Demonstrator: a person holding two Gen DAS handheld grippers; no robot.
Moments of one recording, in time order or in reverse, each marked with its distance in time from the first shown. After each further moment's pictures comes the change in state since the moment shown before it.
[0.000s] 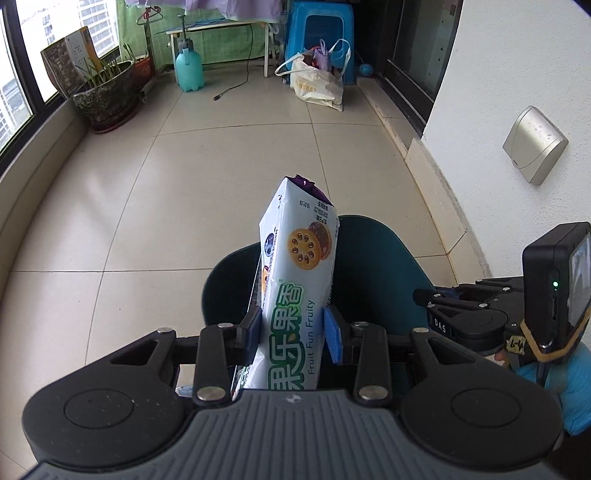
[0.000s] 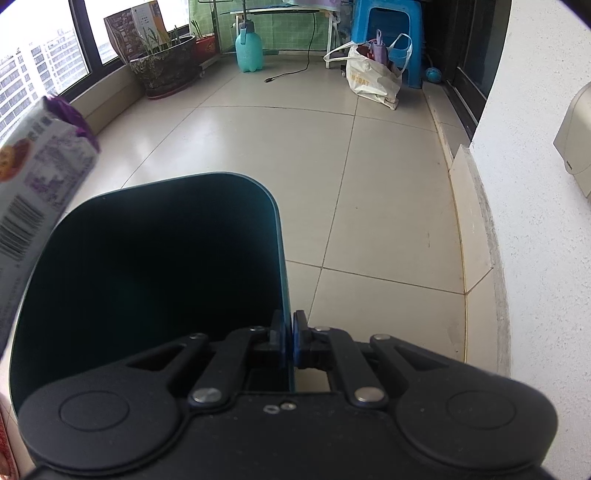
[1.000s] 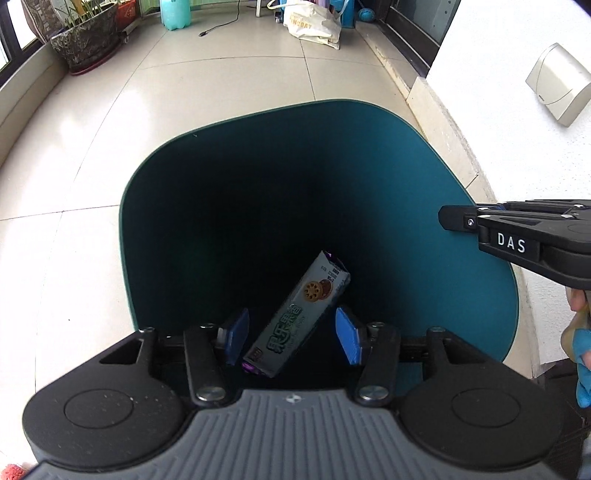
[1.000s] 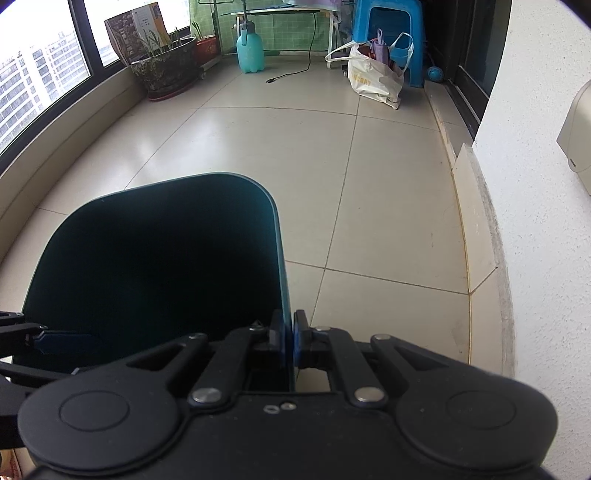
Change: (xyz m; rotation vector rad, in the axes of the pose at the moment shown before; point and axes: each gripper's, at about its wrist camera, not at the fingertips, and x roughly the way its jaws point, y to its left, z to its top) left arm 0.082 -0.006 -0.052 -0.024 0.134 -0.048; right arm 0.002 -0.002 0.000 0.003 -0.003 0.018
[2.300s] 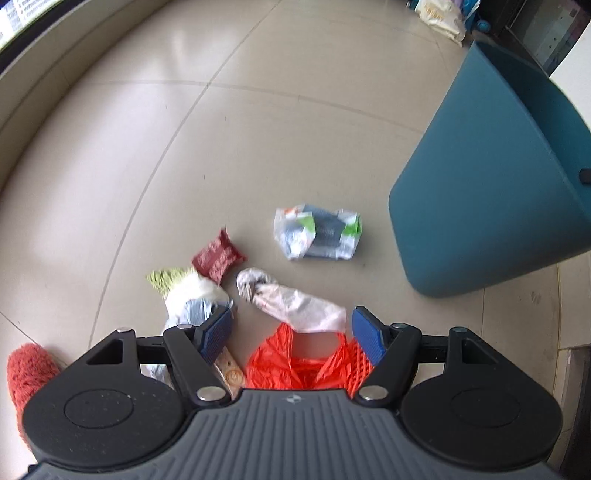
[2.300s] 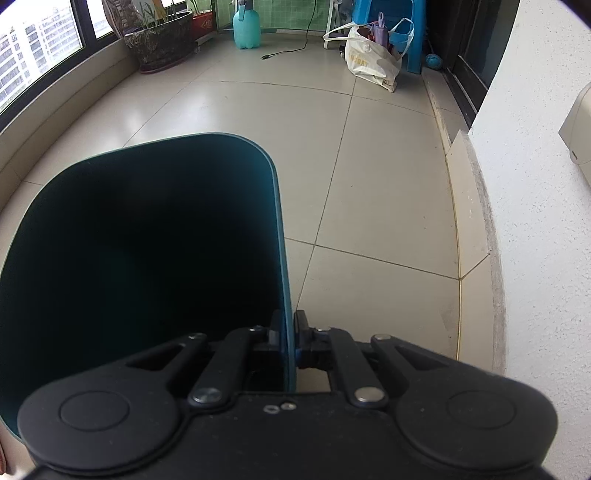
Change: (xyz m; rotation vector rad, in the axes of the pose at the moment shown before) left arm -0.036 0.207 -0.161 -0.282 0.115 0.095; right arm 0.020 0.007 -0.004 -0.031 0.072 -0.063
